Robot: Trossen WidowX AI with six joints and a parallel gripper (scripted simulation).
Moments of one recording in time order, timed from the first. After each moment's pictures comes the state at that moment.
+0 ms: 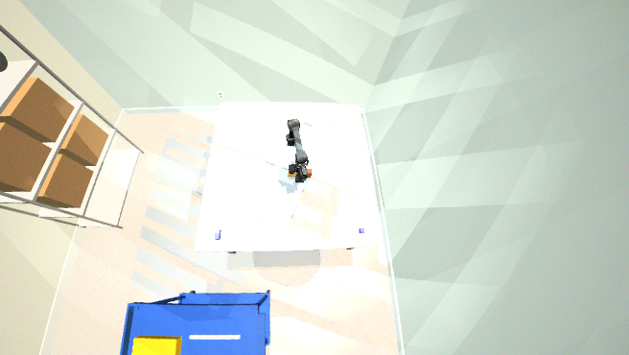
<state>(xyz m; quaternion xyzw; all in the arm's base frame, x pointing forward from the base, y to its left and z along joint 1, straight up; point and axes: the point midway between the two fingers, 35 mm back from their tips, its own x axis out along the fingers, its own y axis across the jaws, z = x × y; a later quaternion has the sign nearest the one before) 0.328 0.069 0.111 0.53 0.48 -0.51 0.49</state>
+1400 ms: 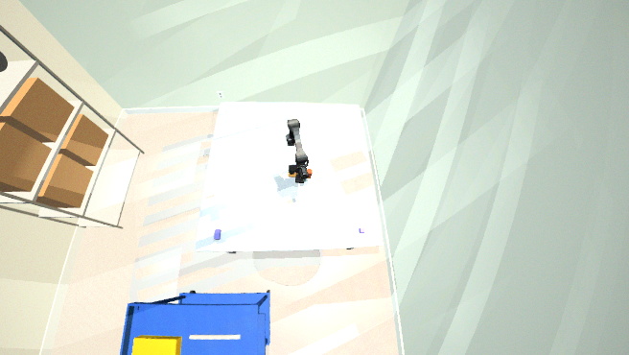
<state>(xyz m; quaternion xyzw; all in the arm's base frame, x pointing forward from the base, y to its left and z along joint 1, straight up) 0.329 0.069 0.107 0.53 0.48 -0.51 0.49</state>
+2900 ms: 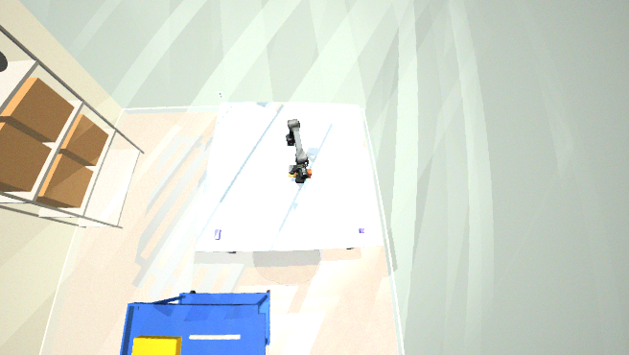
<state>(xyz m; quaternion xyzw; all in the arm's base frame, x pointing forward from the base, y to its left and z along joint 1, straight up) 0.329 0.069 0.104 0.52 0.48 -0.51 0.49</state>
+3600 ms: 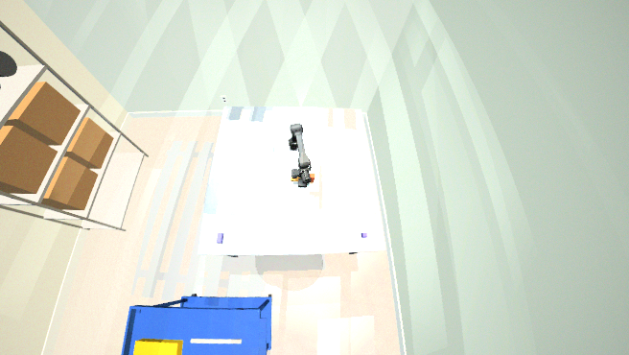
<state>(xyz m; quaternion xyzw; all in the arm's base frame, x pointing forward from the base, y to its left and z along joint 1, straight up) 0.328 0.069 0.103 0.53 0.48 -0.51 0.49</state>
